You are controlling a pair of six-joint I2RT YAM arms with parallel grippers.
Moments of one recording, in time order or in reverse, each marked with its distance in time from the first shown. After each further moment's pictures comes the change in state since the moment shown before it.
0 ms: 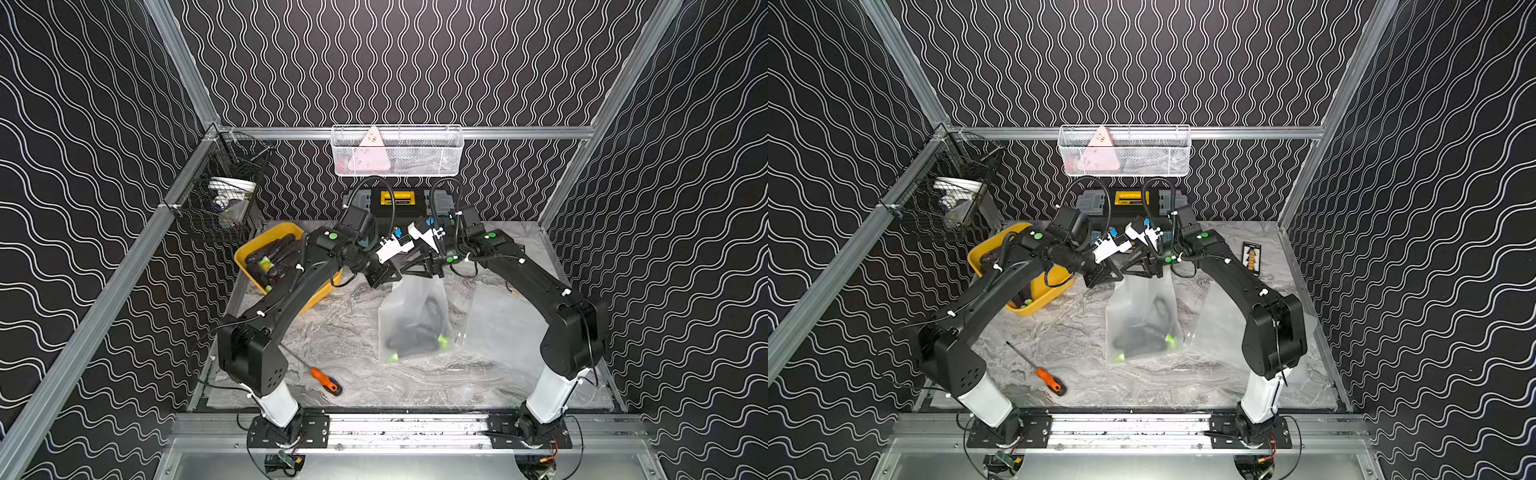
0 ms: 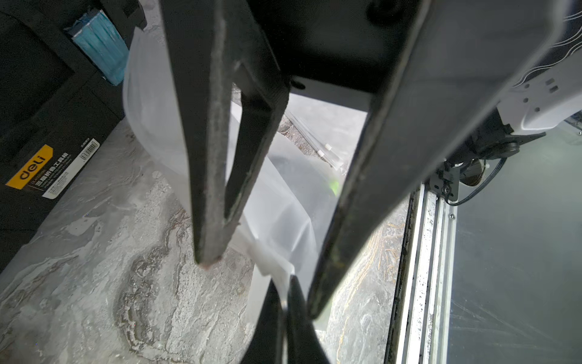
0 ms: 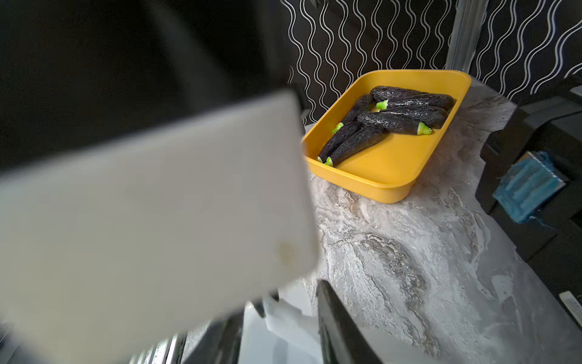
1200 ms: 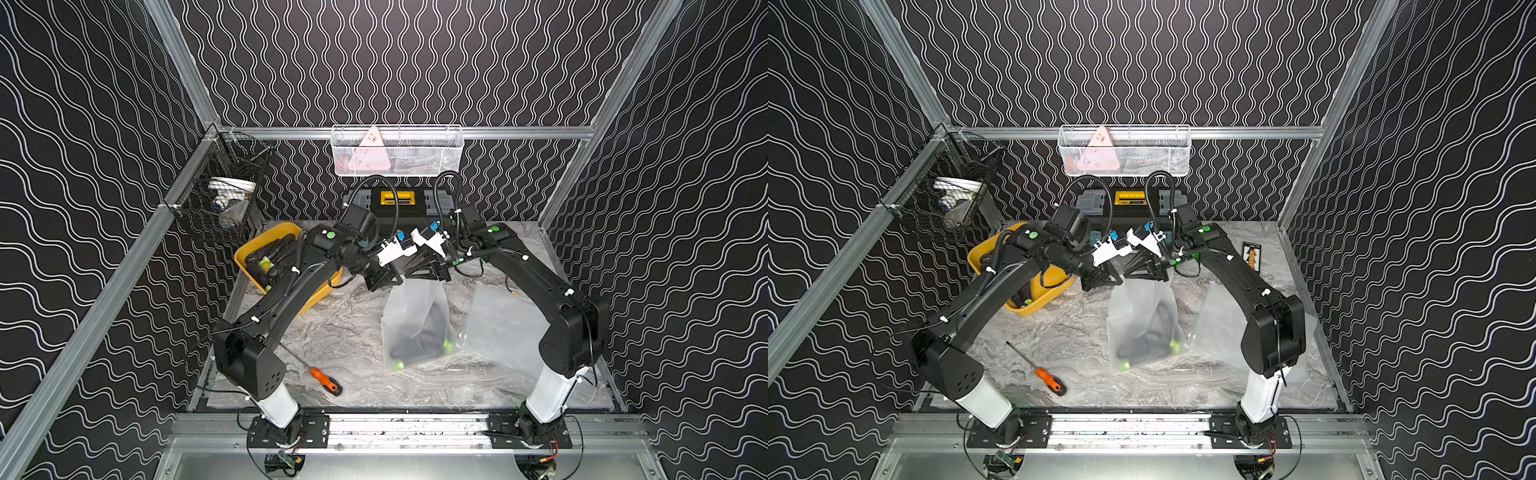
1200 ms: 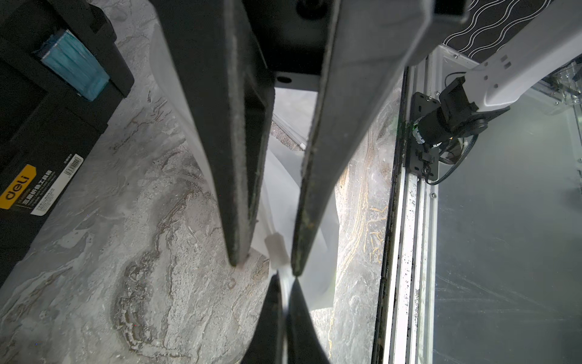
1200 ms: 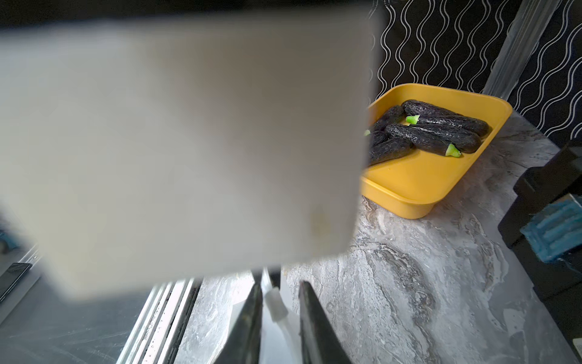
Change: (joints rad) left arm -0.023 -0.019 0.053 -0.101 0.017 0.074; right arm 0.002 0.006 0.085 -0.261 -0.063 -0.309
